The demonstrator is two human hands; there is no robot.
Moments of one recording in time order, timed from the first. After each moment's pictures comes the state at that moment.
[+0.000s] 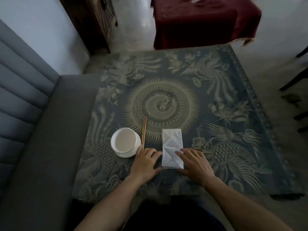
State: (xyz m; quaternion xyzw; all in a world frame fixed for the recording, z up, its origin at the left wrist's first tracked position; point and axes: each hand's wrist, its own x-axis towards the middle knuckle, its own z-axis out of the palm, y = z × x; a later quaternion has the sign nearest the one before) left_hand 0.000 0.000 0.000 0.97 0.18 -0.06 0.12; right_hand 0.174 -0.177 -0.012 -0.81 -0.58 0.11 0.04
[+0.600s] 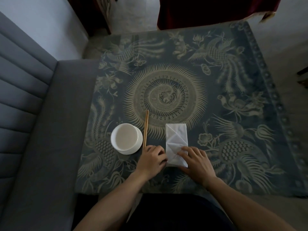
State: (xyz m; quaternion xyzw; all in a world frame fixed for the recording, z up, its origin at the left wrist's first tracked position) left_hand 0.017 0.001 -0.015 0.97 0.15 0.00 0.19; right_hand 0.171 -0.171 -0.033 -0.81 -0.56 0.14 0.10
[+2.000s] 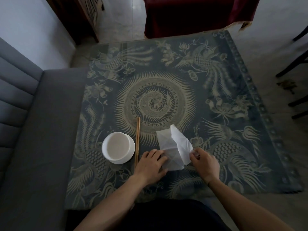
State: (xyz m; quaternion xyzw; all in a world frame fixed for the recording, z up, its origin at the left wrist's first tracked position) left_hand 0.037 0.003 -0.023 0.98 0.10 -0.12 0.13; right_hand 0.193 -0.175 -0.004 -0.94 -0.19 0.18 0.23
